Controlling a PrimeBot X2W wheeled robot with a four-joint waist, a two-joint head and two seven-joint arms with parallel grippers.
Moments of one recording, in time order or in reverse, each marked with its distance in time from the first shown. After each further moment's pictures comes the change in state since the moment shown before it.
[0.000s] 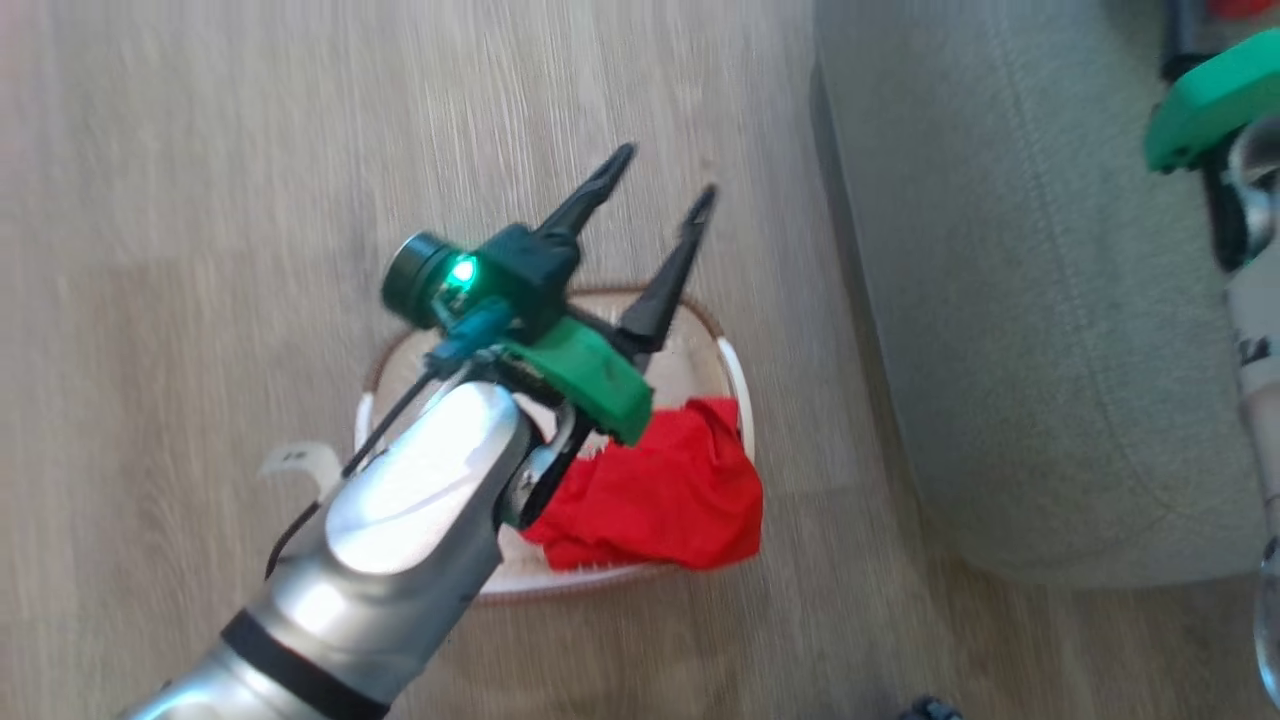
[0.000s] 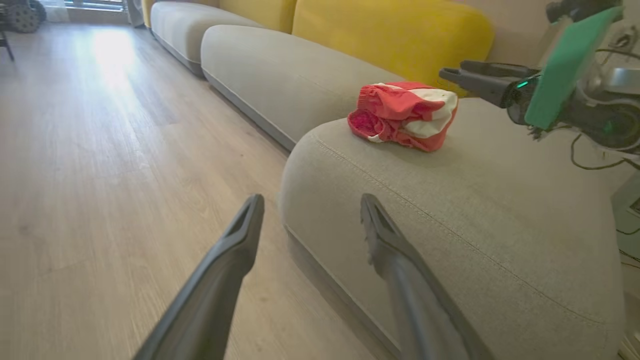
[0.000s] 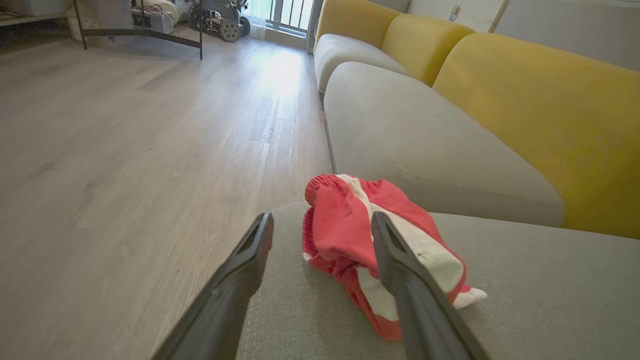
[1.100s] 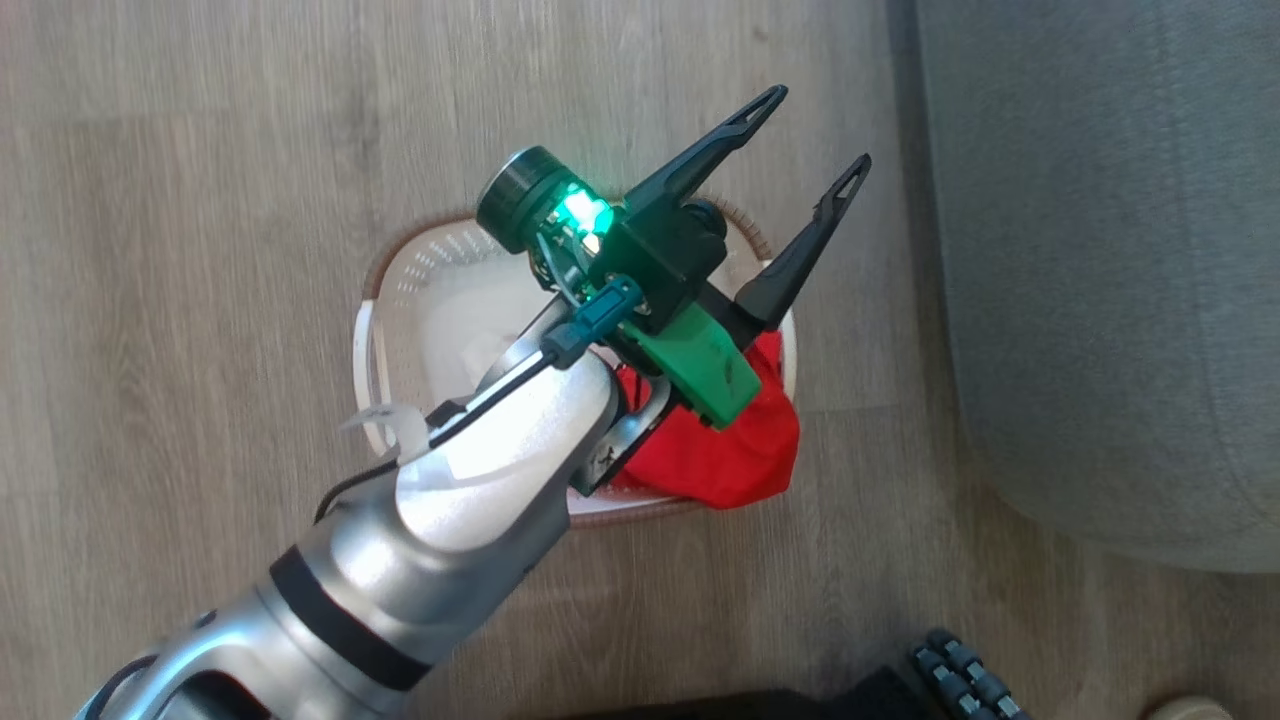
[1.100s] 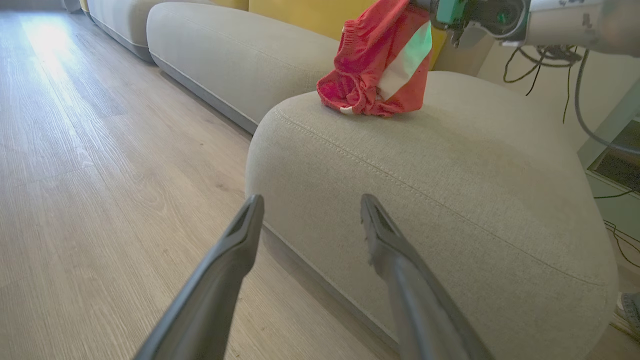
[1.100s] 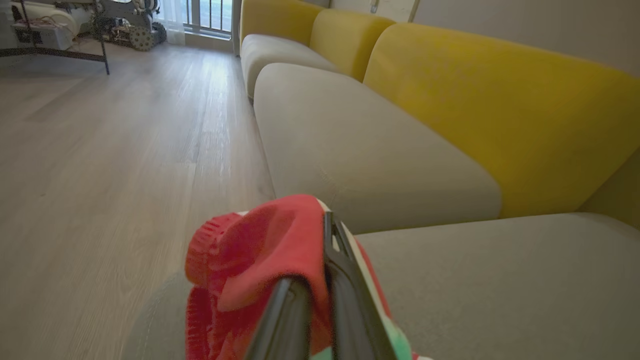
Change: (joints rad) left arm -0.118 -0.059 -0.082 -0.050 0.105 -0.035 0.036; right arm -0.409 -0.169 -0.220 0.216 -0.066 0.000 0.000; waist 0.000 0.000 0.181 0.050
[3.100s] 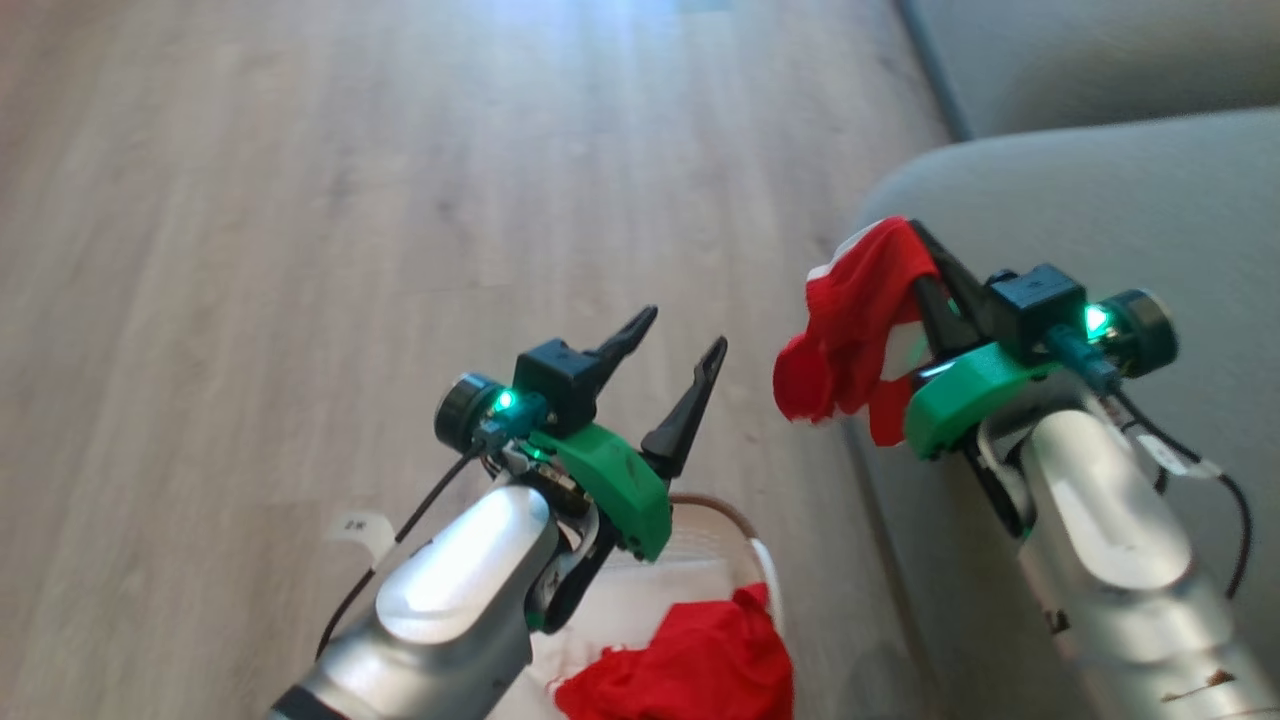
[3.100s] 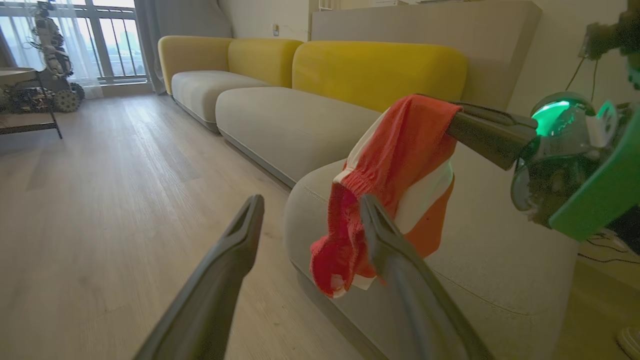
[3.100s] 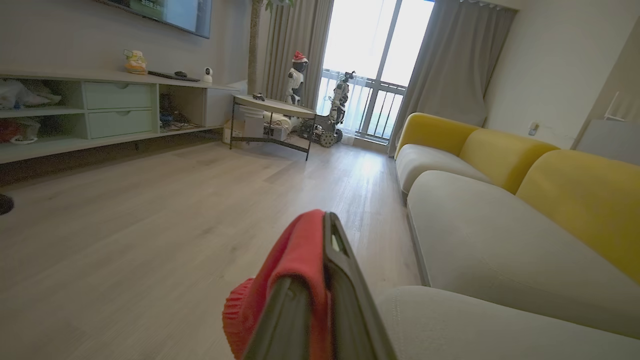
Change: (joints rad) left arm 0.234 0.008 0.002 0.209 -0.232 -0.010 -0.043; right arm 0.880 0.321 0.429 -0.544 0.061 0.000 -0.003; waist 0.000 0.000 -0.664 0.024
